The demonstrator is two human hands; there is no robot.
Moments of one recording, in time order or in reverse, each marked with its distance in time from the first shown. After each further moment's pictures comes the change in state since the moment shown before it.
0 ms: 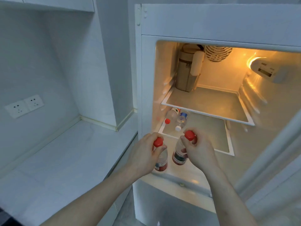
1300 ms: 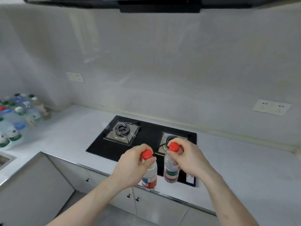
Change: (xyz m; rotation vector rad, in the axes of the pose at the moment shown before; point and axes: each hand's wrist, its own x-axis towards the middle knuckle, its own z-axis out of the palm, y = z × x) left_hand -0.439 -0.044 -0.220 0.305 0.860 -1.171; right_hand -0.286 -0.270 0.310 0.082 -1.480 -1.031
